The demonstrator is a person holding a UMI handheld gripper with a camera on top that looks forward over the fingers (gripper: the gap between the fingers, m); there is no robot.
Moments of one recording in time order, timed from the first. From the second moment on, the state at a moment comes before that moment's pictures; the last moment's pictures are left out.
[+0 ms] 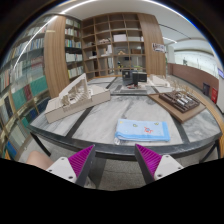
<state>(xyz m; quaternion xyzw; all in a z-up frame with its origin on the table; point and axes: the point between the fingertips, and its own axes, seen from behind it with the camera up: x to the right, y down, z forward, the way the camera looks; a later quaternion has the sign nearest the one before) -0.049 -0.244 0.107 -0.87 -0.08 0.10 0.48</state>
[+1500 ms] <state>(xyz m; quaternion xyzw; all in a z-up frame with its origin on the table) 0.138 -0.037 0.020 -0.85 0.05 0.00 0.52</state>
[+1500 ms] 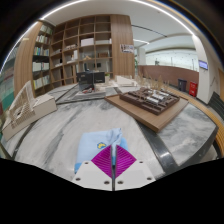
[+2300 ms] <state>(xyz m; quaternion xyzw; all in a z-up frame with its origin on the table) 0.079 -0.199 0.155 -0.82 -0.02 0.04 0.58</state>
